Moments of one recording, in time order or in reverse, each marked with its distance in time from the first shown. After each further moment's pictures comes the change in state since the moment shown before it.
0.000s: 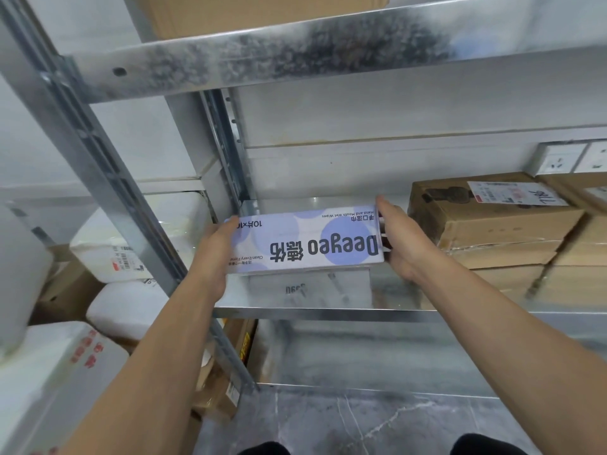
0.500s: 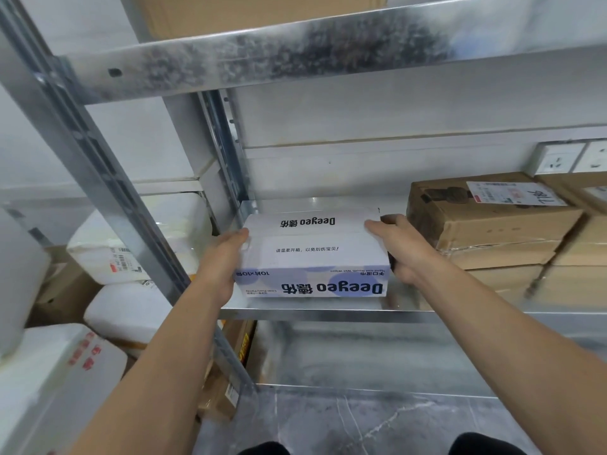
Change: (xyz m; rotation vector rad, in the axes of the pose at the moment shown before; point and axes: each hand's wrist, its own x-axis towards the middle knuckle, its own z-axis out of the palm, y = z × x) left_hand 0.002 -0.013 0.006 0.010 -0.038 -0.065; right_hand 0.006 0.010 -0.011 0.000 0.002 0.041
